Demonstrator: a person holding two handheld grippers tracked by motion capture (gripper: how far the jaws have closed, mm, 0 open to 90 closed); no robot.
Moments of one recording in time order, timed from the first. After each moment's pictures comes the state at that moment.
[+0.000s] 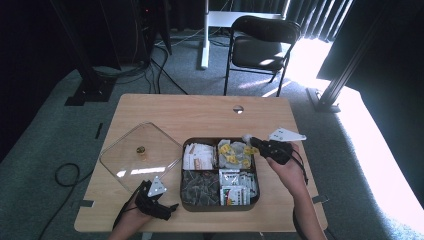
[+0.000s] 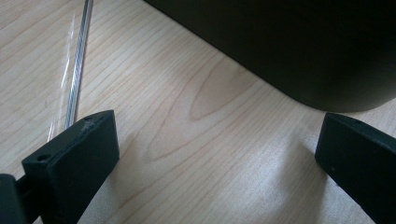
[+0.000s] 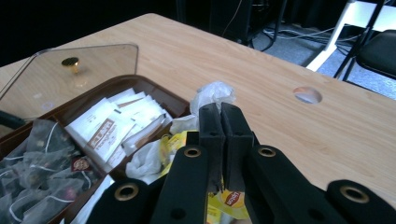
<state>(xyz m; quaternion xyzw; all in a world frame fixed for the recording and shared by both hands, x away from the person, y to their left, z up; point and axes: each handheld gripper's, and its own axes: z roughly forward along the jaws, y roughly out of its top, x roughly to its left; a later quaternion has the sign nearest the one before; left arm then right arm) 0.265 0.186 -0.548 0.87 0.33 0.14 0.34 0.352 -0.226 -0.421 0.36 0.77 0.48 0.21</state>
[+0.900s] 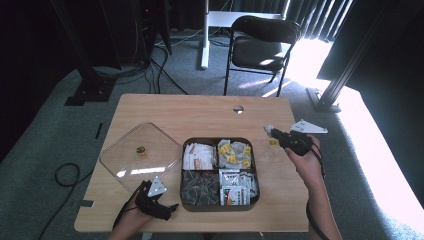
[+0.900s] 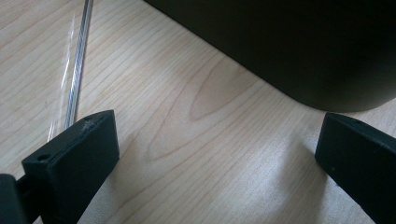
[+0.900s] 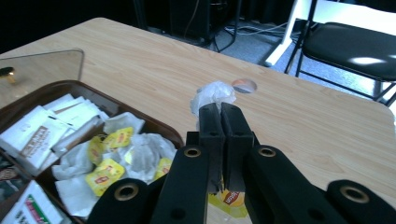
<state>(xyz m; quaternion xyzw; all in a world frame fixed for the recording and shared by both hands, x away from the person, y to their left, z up) 0.265 0.186 -0.548 0.87 0.33 0.14 0.34 0.372 -0.282 -0.414 0.41 0.74 0.46 0.25</state>
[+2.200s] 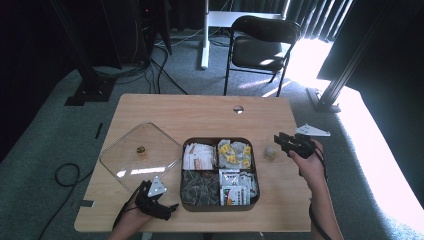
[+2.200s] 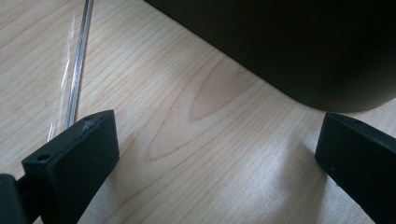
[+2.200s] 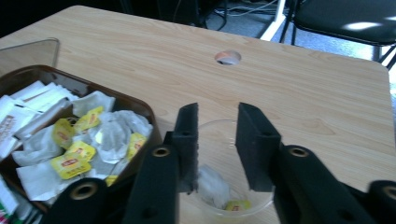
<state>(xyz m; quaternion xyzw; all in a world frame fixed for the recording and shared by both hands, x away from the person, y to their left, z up) 0.264 0.186 -0.548 0.87 0.33 0.14 0.34 0.381 -0.305 -0.444 0.46 0.73 0.45 0.23</state>
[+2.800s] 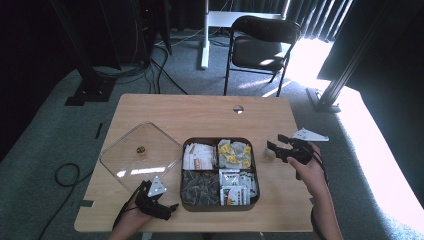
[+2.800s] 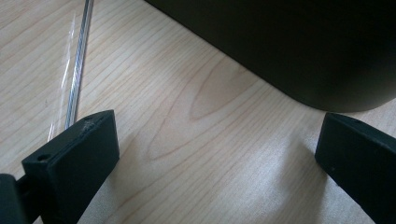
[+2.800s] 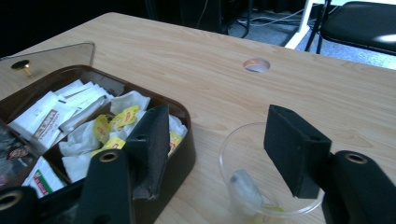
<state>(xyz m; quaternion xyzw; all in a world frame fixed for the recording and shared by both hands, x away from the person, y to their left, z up) 0.264 0.186 -0.548 0.87 0.33 0.14 0.34 0.367 -0.295 -0.446 0.42 0.74 0.48 0.21</state>
